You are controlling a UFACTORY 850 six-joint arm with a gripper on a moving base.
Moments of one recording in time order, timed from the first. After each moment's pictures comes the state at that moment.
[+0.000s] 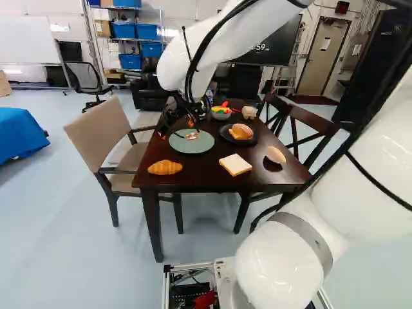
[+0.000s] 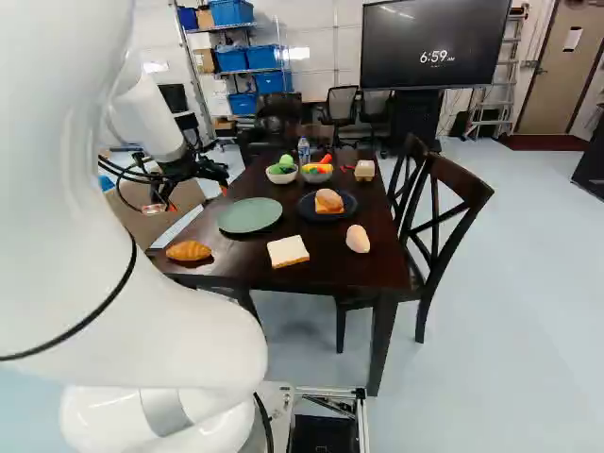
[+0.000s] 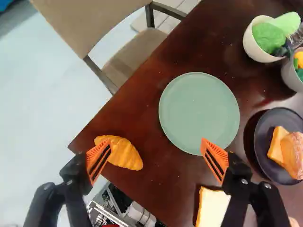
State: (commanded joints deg) arm 27.0 7.9 -46.2 -4.3 -24.0 -8.6
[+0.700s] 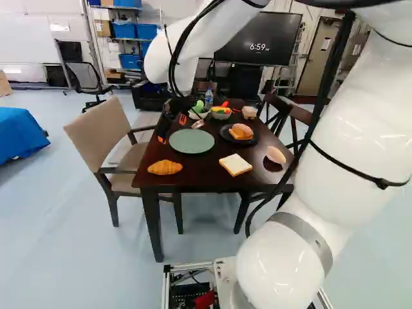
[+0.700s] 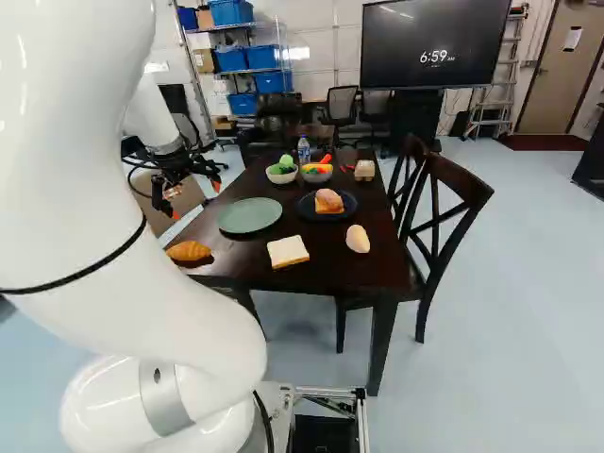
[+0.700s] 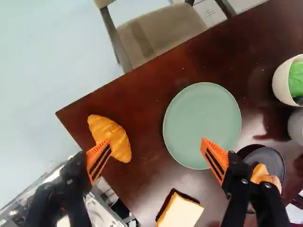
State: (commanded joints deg) arm 28.3 -1.7 -56.0 -4.3 -35.5 -29.5
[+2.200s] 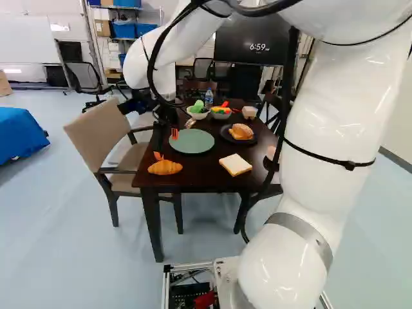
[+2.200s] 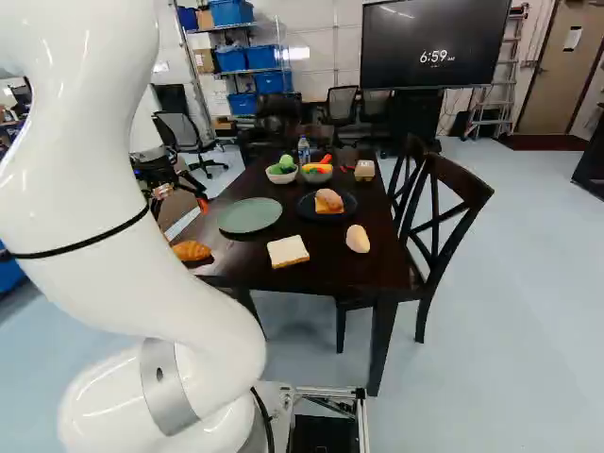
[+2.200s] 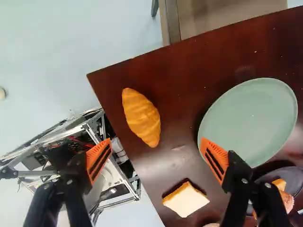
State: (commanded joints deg) arm 33.9 -10.0 -61.2 -3.6 -49.6 -33.1
